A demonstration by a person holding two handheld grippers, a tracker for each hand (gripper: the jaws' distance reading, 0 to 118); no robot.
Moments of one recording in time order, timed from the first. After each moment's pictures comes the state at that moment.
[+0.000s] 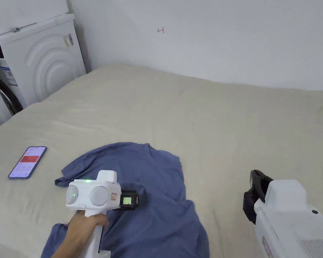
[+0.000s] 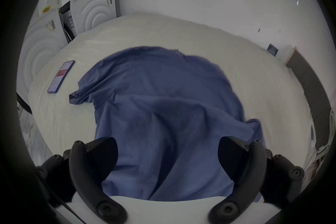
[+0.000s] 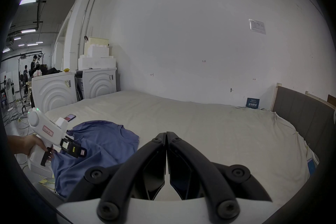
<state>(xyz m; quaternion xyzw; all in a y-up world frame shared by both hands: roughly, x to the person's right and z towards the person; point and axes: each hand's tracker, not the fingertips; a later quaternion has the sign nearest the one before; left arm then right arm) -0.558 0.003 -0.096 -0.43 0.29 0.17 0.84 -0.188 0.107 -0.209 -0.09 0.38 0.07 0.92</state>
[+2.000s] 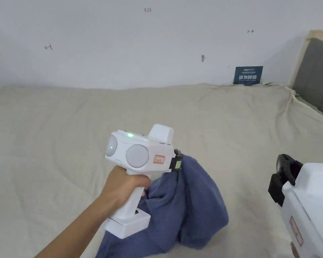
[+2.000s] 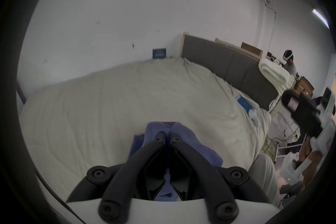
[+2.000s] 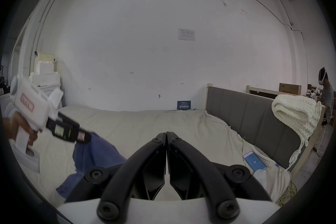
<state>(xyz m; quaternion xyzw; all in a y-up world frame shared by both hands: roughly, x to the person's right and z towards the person) -0.246 0.138 -0.298 -0.35 -0.09 0.02 0.93 0.069 0.144 -0.243 -0.06 0.15 0.03 0.99</state>
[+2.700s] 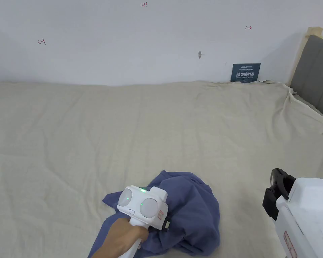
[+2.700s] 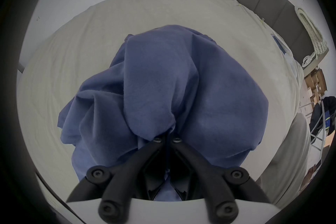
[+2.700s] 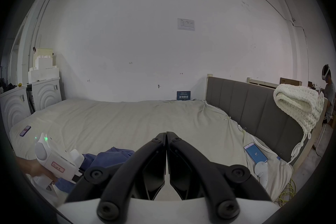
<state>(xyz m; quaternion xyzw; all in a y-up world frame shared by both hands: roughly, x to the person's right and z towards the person) -0.231 -0.005 -0.299 -0.53 -0.03 0.01 0.85 0.068 0.121 -0.252 -0.09 0.16 0.03 0.98</state>
